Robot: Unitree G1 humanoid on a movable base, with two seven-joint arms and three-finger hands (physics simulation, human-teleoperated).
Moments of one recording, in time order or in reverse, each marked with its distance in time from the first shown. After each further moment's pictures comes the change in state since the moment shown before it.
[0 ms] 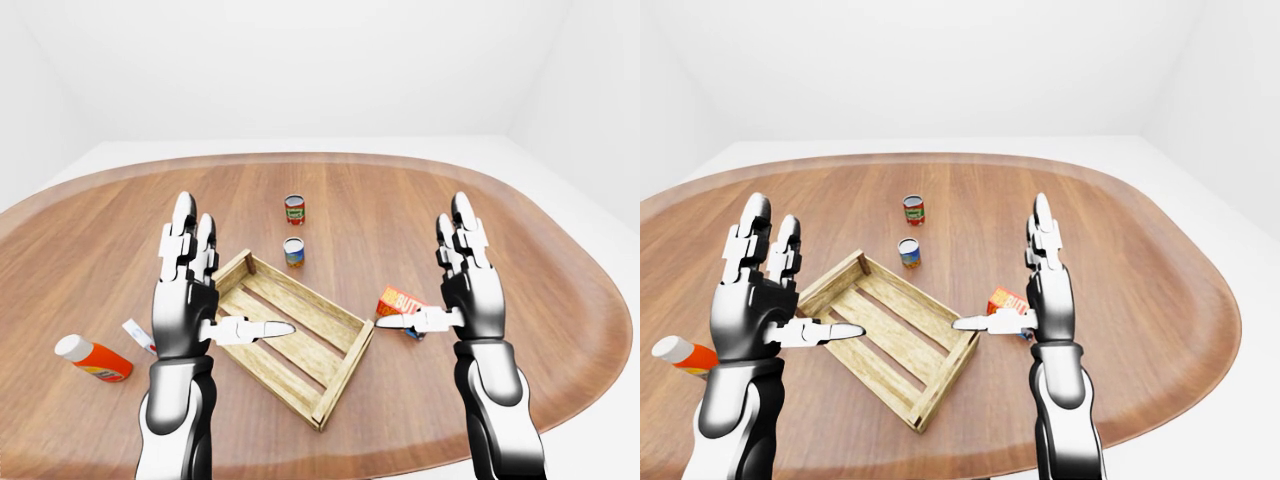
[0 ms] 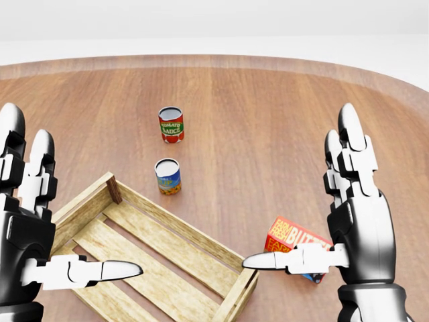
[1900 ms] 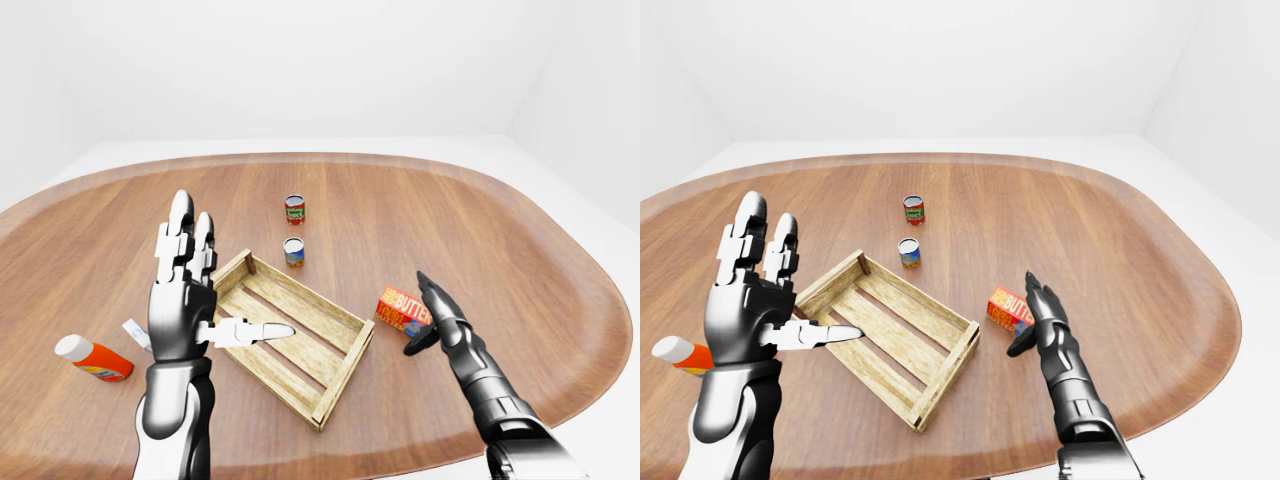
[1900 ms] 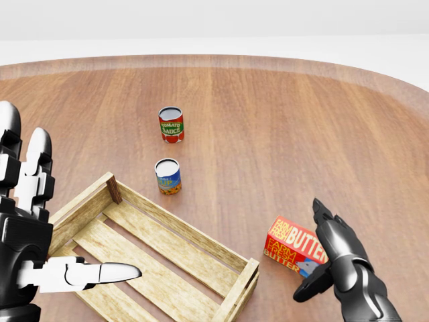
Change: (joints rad) left arm 0.009 -0.001 0.001 -0.024 -0.001 0.000 -0.005; right arm -0.476 -0.231 -0.047 1.330 -0.624 -0.020 -0.010
